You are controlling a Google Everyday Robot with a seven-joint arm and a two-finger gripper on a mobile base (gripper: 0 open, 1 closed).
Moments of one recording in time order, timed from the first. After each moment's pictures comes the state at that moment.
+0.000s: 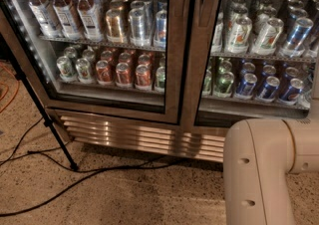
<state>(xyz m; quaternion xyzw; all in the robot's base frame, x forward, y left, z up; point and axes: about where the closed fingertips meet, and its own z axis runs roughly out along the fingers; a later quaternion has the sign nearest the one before) 0.667 -0.105 1.076 -0.47 0.62 0.37 0.51</state>
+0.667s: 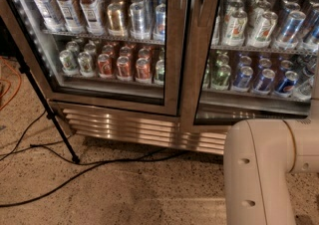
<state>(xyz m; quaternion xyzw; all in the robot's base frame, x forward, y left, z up) 0.667 -0.105 1.076 -0.47 0.62 0.37 0.51</state>
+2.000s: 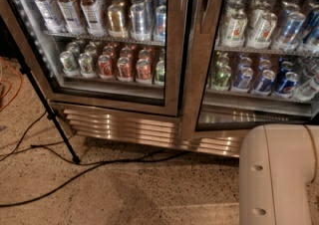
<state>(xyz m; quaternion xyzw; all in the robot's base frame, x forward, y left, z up) 0.630 -0.132 1.078 -0.47 0.69 0.27 0.47</state>
